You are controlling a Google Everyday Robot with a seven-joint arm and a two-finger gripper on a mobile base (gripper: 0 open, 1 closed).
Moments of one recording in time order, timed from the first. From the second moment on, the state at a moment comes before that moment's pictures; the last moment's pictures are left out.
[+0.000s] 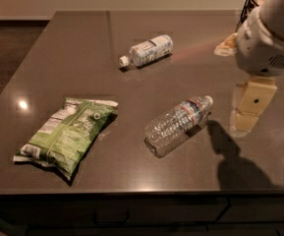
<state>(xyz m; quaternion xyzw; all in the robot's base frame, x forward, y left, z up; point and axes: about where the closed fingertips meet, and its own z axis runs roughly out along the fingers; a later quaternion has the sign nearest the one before) 0.446 -0.164 0.962 -0.68 0.71 -0.03 0.16</state>
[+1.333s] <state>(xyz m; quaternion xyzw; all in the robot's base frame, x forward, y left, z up) 0.455 -0.081 0.872 -0.81 0.57 0.03 0.11</state>
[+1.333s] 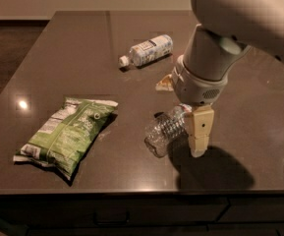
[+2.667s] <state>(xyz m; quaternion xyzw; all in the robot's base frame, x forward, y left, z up) 0.451 -0.070 0.898 -0.83 0.54 0.02 0.15</state>
